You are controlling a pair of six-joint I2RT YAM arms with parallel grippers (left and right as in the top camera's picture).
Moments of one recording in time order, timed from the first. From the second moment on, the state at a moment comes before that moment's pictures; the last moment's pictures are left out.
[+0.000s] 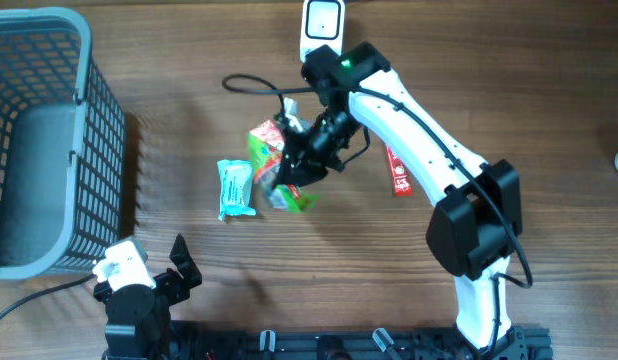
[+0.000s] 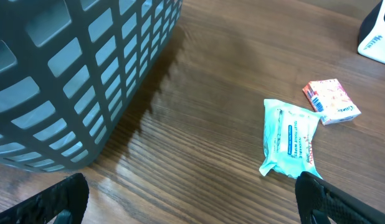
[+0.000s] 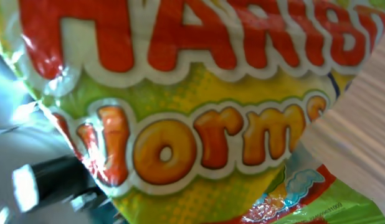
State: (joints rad) left arm -0.06 0.01 0.45 -1.02 -0.29 -0.34; right arm 0.58 2.13 1.96 -1.53 -1.01 0.16
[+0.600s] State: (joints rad) left arm -0.06 0.01 0.45 -1.02 -0.29 -0.34; right arm 0.58 2.13 1.96 -1.06 -1.51 -0.23
